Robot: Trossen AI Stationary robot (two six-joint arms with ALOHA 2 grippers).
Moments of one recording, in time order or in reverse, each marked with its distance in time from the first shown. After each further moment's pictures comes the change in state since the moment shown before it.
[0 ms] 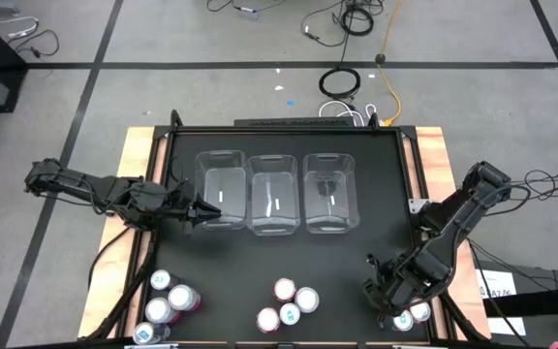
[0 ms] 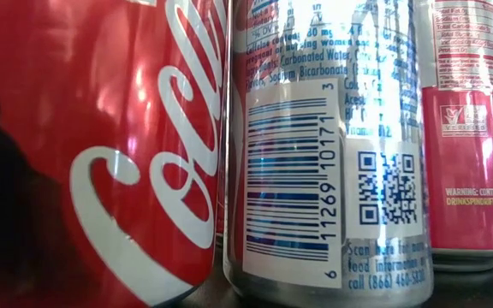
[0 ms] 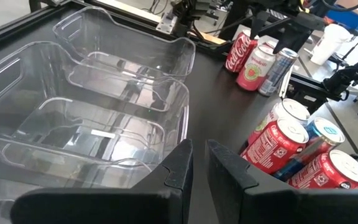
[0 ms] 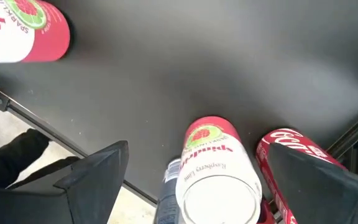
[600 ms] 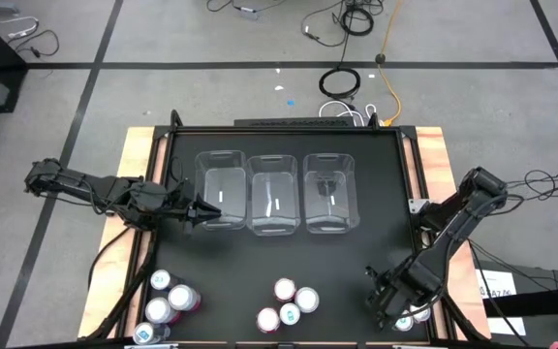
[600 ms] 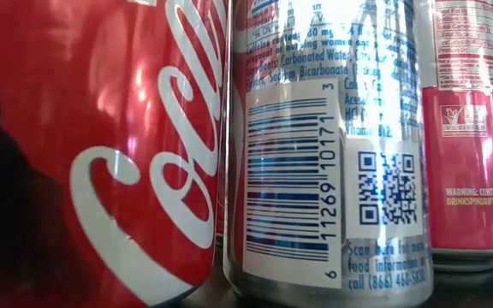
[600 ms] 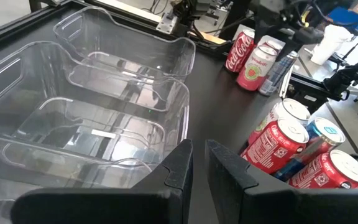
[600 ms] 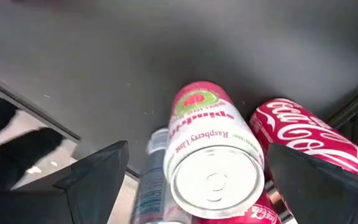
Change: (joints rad) left arm 0.000 0.000 0.000 -0.001 0.000 0.001; right arm 0.014 0.077 0.000 0.013 -0.146 -0.059
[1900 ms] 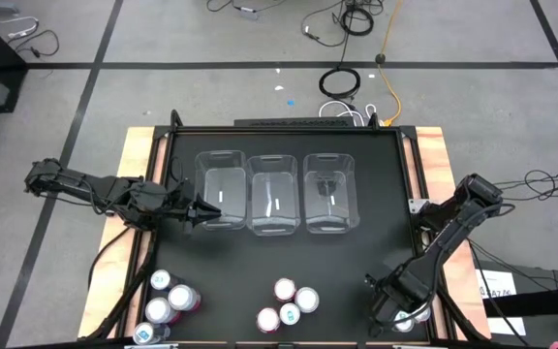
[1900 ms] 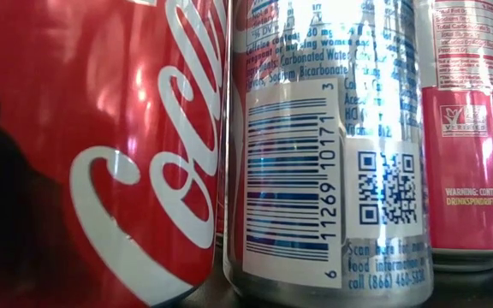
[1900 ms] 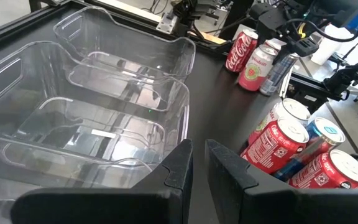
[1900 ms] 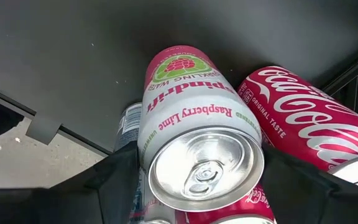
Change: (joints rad) left arm 0.000 0.000 0.000 0.000 0.000 0.000; right arm -0.008 0.078 0.000 -0.008 -0.139 -0.055
